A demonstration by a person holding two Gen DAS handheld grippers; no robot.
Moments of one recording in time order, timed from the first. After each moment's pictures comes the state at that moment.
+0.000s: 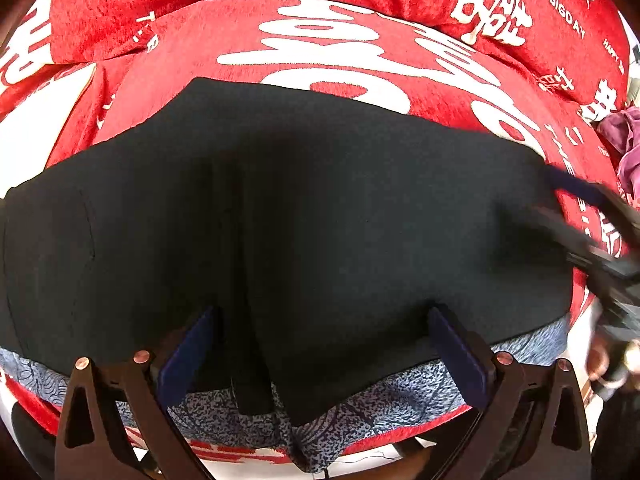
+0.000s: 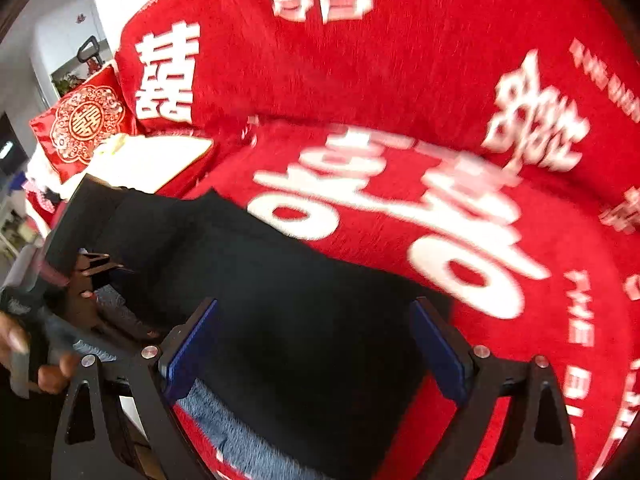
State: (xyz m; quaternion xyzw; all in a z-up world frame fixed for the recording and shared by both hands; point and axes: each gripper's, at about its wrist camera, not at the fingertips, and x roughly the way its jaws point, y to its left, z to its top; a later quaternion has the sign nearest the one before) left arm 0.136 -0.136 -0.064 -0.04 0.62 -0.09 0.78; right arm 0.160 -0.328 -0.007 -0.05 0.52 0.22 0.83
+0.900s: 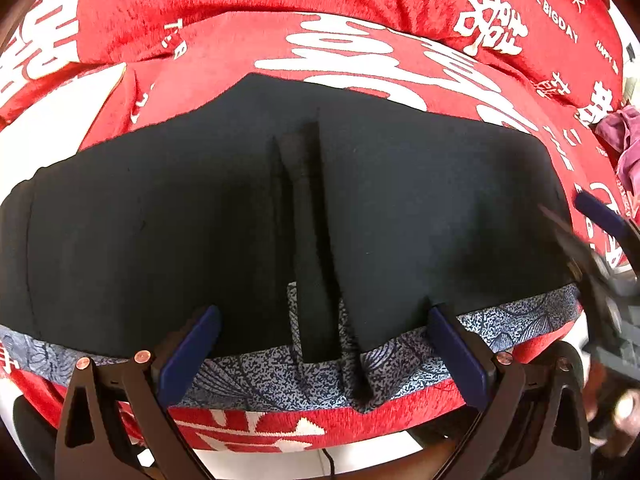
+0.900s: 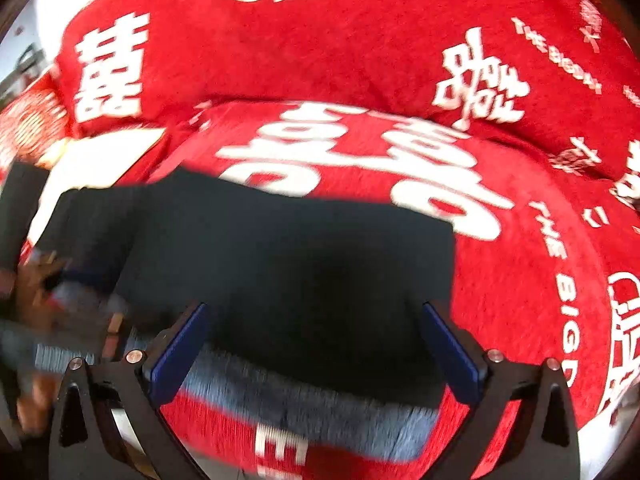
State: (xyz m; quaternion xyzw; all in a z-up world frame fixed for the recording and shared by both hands) left arm 0.103 -0.106 -0.056 -0.04 0.60 -0.08 0.80; right arm 0.103 -0.283 0.002 -0.05 0.49 0.07 0.87
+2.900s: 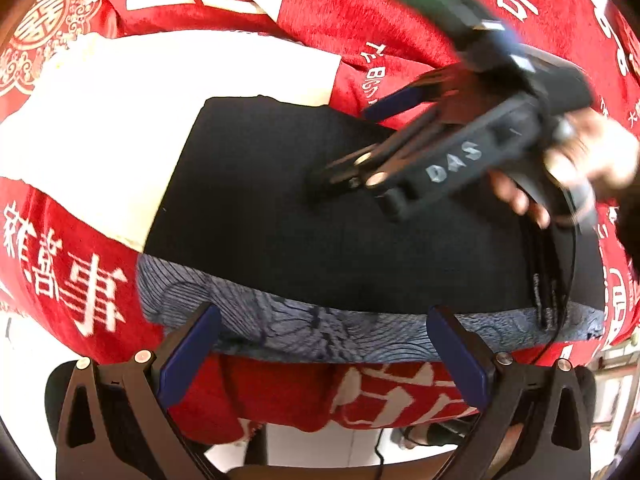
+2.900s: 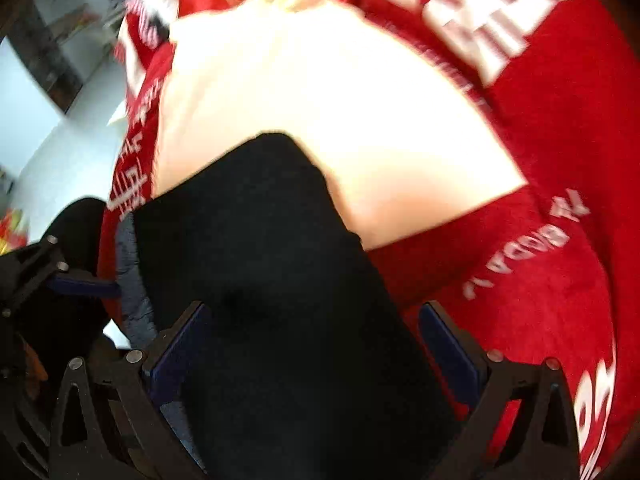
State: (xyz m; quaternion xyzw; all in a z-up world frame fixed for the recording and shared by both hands) left arm 0.038 0.132 -0.048 -0.13 0.54 0.01 0.83; right arm 0.207 0.091 -0.083 -0.31 0.54 0.50 0.60
